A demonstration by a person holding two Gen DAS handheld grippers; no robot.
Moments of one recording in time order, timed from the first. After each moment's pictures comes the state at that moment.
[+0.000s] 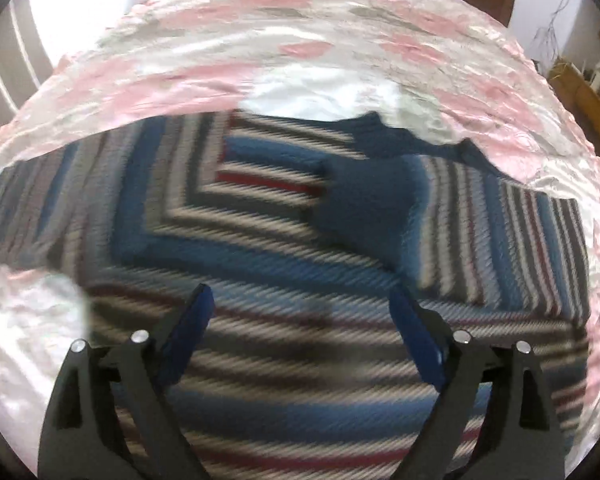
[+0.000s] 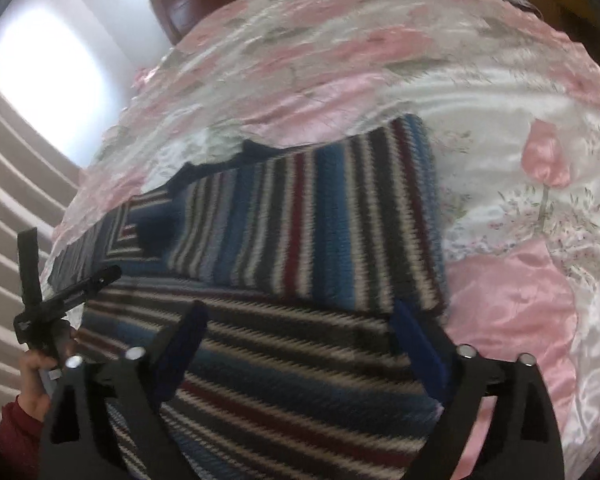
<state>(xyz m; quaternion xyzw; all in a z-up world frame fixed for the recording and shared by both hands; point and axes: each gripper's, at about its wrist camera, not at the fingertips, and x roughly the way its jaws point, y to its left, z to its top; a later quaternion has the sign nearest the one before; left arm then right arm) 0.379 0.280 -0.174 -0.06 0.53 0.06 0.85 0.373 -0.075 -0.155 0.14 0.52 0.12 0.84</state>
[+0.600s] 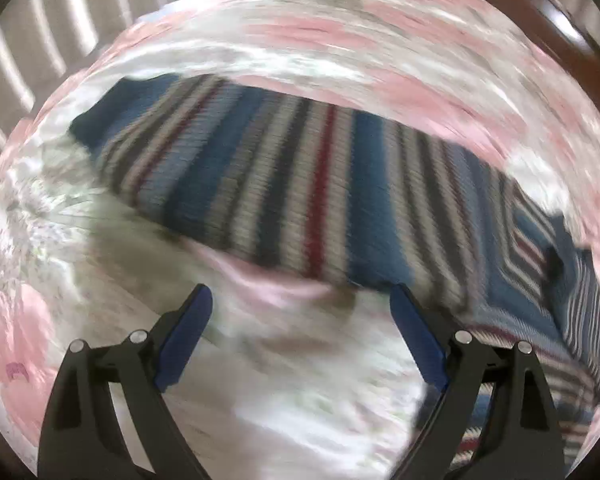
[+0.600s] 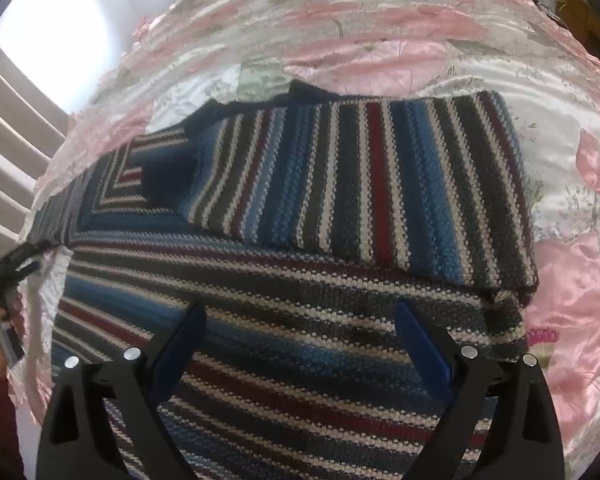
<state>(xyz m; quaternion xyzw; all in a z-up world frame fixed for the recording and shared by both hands) 0.338 0.531 -0.164 -0.17 0.52 0.20 0.81 0.380 0.008 -0.179 0.07 0.57 0.12 0.81</state>
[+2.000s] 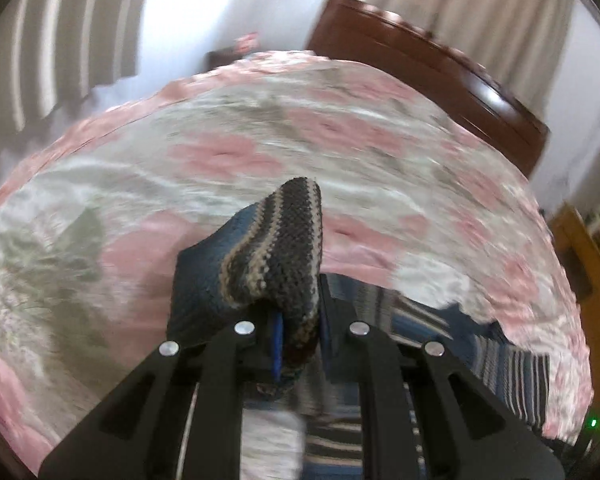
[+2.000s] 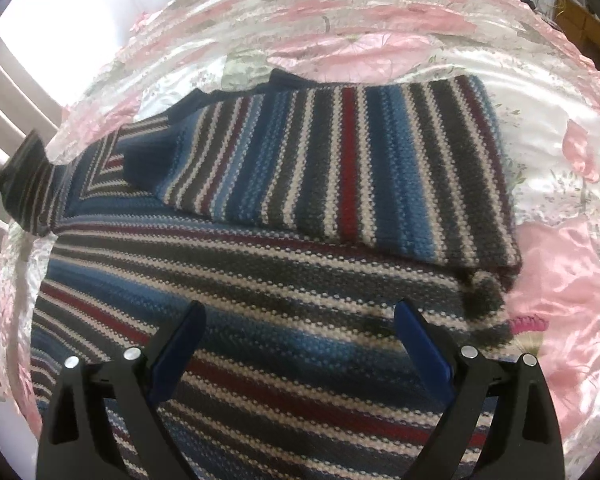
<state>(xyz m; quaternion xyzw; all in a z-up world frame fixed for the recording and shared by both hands) 0.371 0.471 -0.077 -0.19 0.36 0.10 0.91 0.366 -0.014 -0.189 0.06 0.57 0.11 0.82</state>
